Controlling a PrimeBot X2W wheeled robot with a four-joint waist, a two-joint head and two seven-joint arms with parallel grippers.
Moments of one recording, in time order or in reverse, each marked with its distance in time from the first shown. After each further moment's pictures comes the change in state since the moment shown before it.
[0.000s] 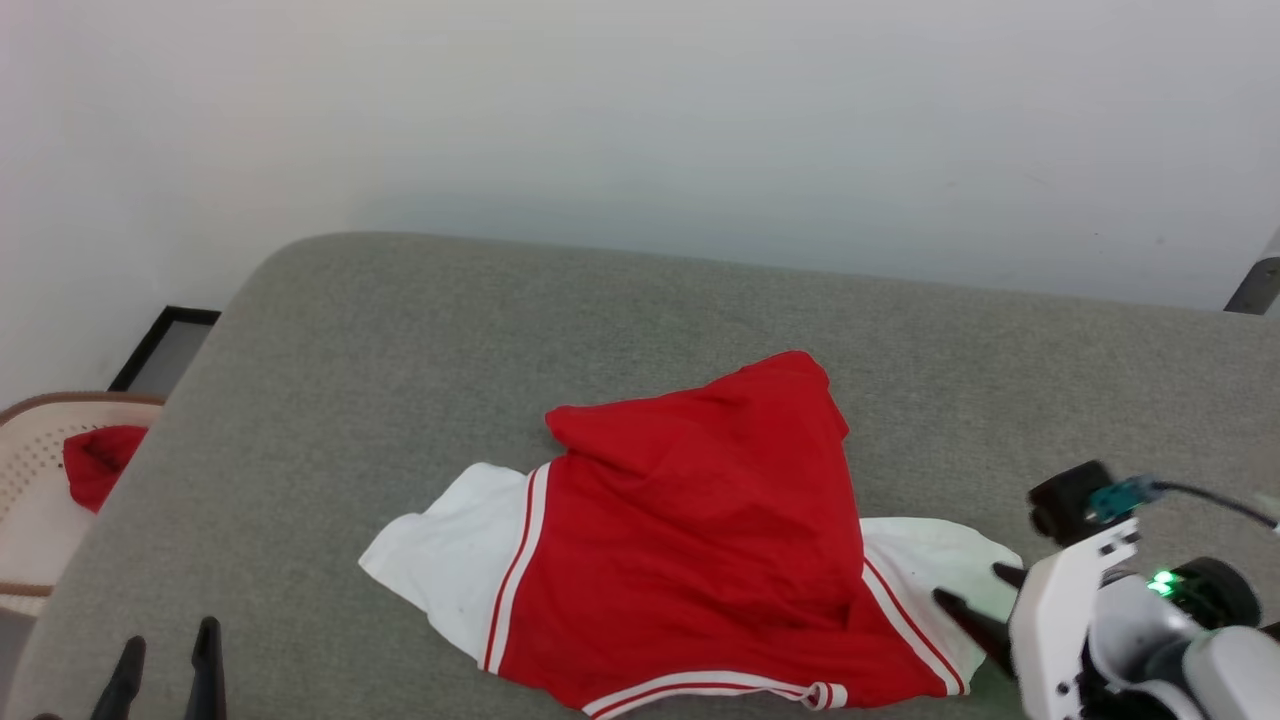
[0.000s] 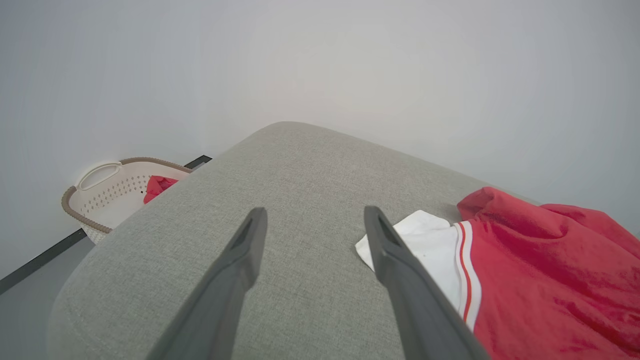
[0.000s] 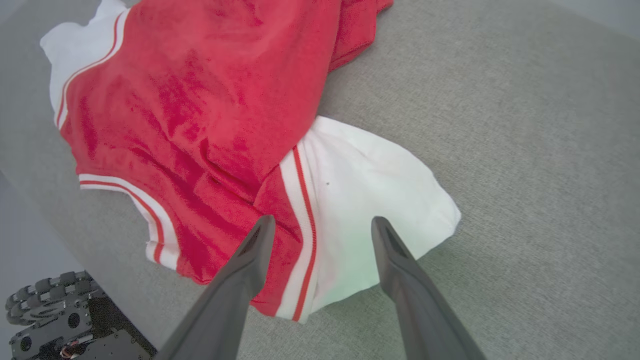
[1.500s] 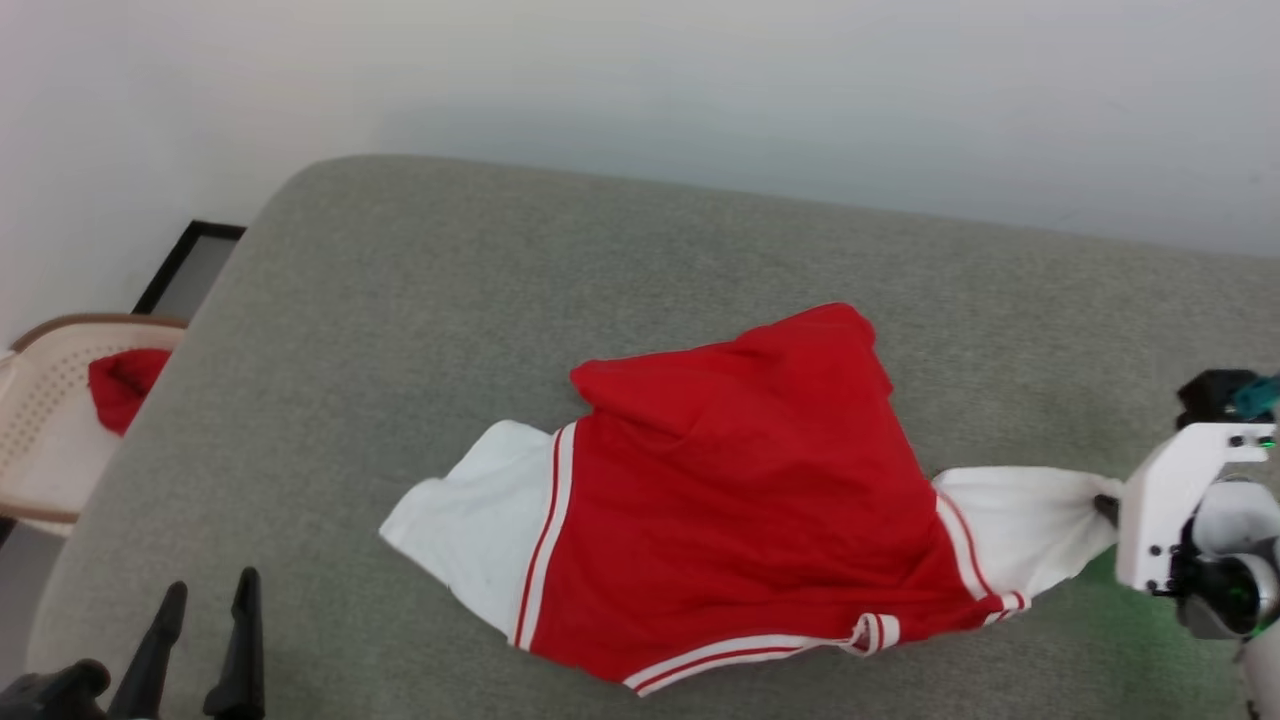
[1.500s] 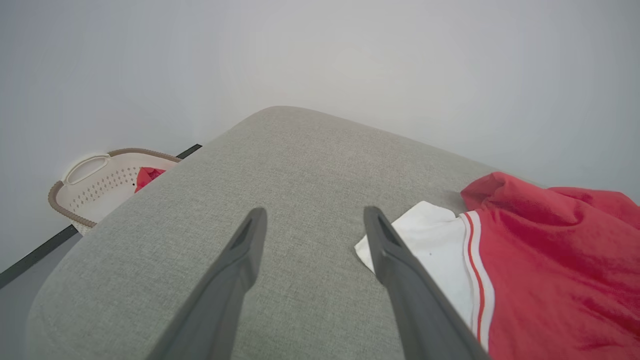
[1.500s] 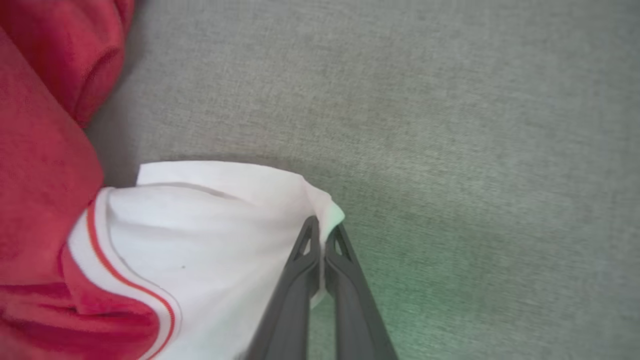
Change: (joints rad) left arm -0.088 -0.009 -0.049 0.008 0.018 -0.019 0.010; right arm -0.251 0.099 -0.316 0.477 -0.149 0.000 0.014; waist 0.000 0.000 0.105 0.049
